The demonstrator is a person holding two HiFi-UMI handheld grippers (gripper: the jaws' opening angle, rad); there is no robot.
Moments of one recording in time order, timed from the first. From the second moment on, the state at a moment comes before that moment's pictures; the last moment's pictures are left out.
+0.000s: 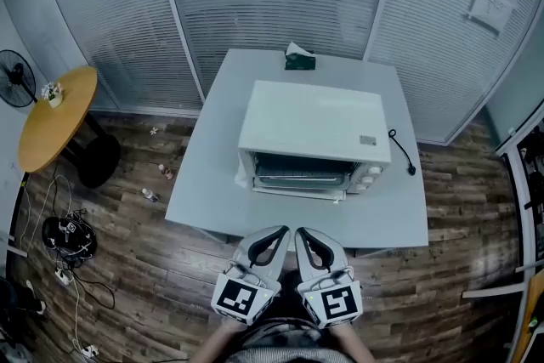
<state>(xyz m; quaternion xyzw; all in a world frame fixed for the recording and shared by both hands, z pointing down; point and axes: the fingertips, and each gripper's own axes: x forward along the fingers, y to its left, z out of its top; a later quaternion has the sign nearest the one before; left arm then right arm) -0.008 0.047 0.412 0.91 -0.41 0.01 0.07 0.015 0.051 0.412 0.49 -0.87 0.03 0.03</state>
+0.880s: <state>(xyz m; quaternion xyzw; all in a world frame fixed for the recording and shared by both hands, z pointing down) 0.047 -0.049 0.405 0.90 -0.43 0.03 0.04 0.078 -0.048 0.404 0.48 -0.88 0.02 0.01</state>
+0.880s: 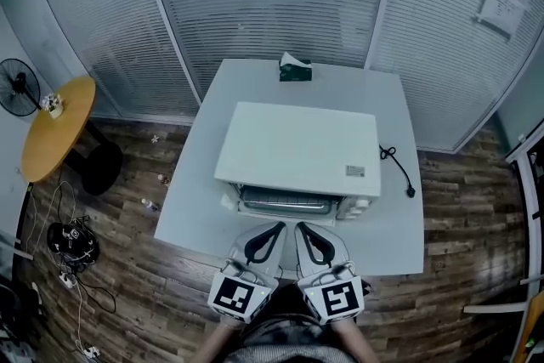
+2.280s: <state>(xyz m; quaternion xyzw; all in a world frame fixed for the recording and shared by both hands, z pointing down) 0.023 -0.130 0.430 0.95 -0.31 0.03 0.07 0.066 -0.118 0.431 0.60 -0.80 0.06 0.04</state>
